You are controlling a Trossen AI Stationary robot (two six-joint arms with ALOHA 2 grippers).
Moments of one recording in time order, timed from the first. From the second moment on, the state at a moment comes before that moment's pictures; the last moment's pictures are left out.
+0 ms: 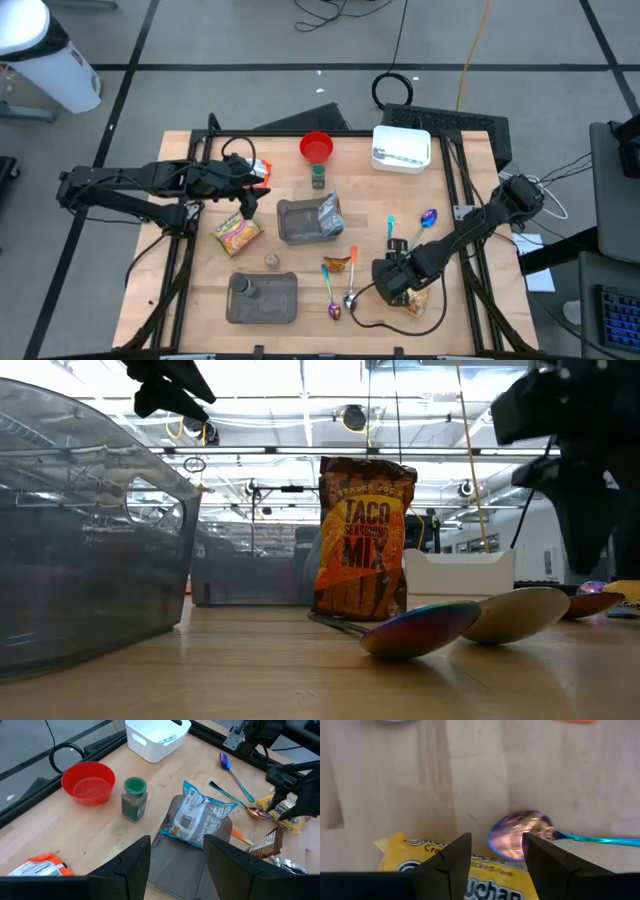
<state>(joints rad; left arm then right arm) 0.00 0.95 0.97 -0.64 -0.29 -0.47 0.57 1.67 1.03 -0.75 0.12 0.62</state>
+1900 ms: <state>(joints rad) 0.00 0.95 0.97 -0.64 -0.29 -0.45 0.53 1.61 1.19 -0.95 0.28 0.67</state>
